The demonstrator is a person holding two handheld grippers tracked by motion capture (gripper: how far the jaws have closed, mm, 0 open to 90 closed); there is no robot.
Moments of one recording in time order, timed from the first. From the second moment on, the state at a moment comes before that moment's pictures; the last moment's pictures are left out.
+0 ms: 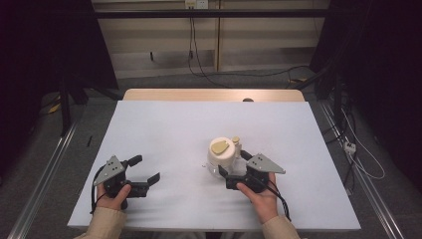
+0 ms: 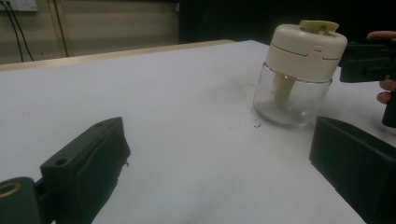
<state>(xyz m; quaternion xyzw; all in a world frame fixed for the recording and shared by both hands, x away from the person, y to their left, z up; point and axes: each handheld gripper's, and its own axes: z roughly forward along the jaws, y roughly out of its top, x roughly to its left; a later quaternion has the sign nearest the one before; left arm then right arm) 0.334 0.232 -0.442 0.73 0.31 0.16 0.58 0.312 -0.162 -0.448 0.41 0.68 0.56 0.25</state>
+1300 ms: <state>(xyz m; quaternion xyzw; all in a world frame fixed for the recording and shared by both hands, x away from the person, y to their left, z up) 0.335 0.232 -0.444 0.73 0.31 0.16 0.58 0.341 -0.133 -0.458 0.43 0.68 0.54 0.25</state>
